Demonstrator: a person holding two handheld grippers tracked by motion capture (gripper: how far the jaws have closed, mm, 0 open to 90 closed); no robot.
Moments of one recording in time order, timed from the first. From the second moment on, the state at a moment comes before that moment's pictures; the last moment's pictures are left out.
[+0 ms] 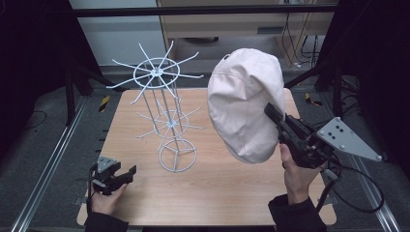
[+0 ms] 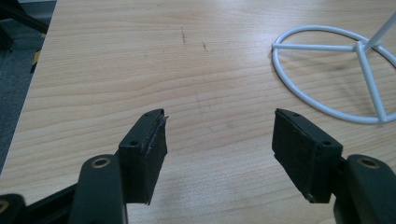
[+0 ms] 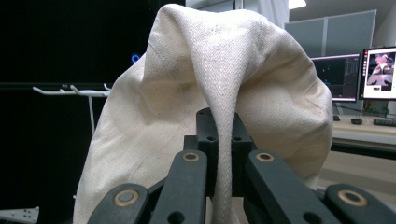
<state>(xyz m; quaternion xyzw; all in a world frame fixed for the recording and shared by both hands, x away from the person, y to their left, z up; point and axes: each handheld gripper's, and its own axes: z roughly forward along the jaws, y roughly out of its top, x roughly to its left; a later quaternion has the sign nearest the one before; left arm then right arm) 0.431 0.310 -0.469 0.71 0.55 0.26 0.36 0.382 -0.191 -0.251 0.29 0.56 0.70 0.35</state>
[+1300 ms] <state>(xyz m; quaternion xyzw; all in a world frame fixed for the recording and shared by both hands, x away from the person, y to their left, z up) 0.431 0.311 -0.469 0.70 0.55 0.26 0.36 0.425 -0.133 -0.241 0.25 0.59 0.70 0.32</state>
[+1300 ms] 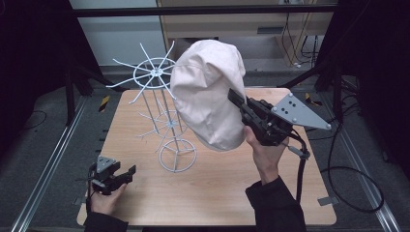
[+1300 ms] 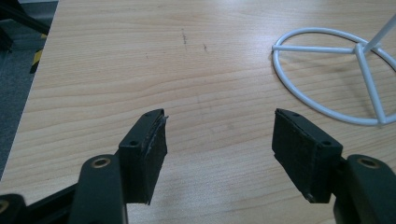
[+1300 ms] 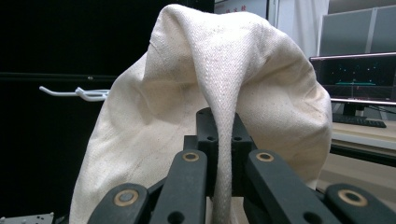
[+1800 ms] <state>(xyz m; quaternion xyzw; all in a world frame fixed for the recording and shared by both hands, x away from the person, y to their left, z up) 0.431 0.310 -0.469 0.70 0.55 0.26 0.36 0.427 -0.131 -0.258 0.25 0.61 0.69 0.30</state>
